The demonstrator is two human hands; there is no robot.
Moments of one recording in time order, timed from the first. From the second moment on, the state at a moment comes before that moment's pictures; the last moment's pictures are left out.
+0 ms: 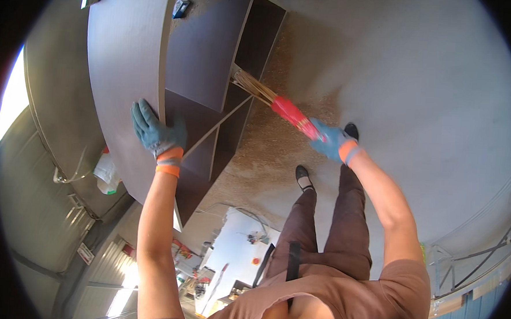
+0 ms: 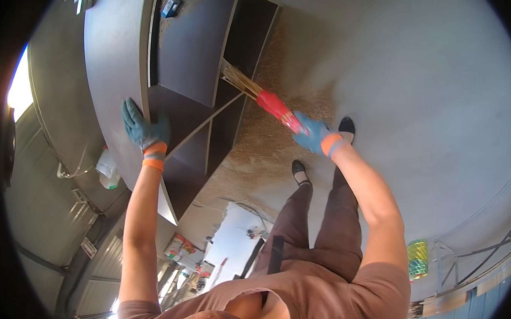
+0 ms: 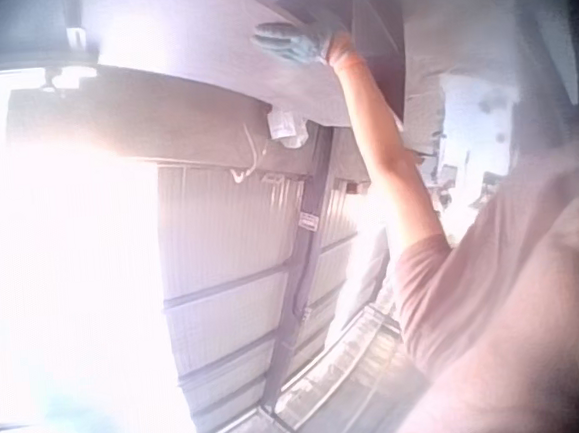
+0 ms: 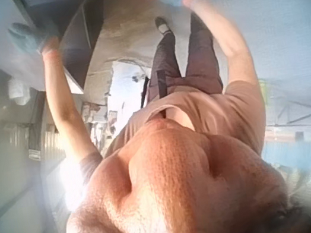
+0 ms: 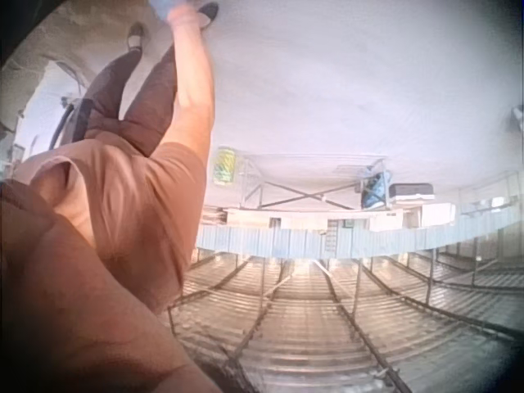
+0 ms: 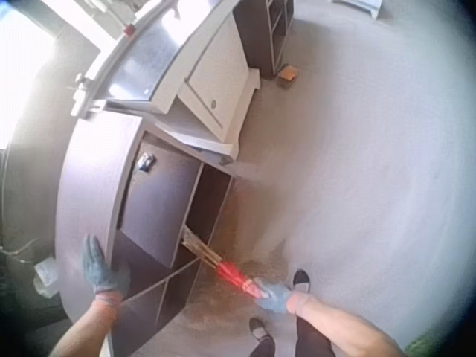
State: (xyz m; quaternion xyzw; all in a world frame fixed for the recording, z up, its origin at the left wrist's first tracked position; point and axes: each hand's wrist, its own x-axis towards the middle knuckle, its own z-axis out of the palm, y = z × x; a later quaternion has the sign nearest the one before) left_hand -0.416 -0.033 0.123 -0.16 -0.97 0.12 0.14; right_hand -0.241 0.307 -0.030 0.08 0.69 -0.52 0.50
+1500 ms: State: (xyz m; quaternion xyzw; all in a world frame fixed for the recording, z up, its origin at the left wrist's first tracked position) left_hand -0.290 -0.111 0.096 -0.20 -0.95 -0.13 0.20; right_hand 0.172 -0.007 -0.006 -0.17 0.68 -0.22 0.68
